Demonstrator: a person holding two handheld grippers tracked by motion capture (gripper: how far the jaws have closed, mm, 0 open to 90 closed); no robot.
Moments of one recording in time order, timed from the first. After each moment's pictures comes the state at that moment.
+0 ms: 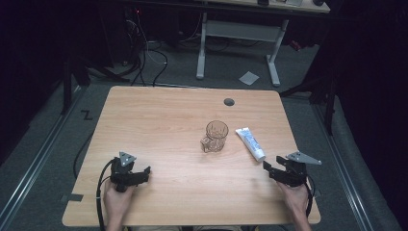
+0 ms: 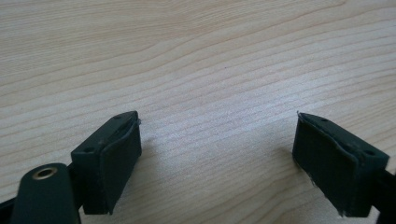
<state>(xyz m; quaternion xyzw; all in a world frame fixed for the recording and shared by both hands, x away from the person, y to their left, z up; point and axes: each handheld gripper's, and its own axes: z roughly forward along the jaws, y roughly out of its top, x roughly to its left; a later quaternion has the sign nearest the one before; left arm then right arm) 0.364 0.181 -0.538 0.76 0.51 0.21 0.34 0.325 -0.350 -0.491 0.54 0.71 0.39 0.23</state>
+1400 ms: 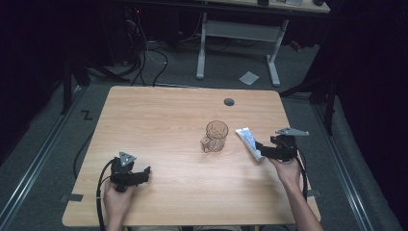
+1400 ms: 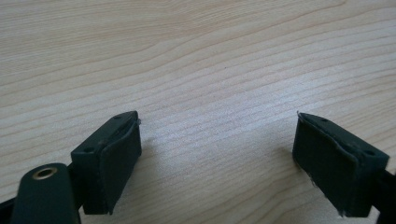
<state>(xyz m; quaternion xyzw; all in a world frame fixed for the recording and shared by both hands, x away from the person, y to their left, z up) 0.364 0.182 -0.537 0.77 0.51 0.21 0.34 0.393 -0.332 -0.461 0.54 0.73 0.36 0.22</state>
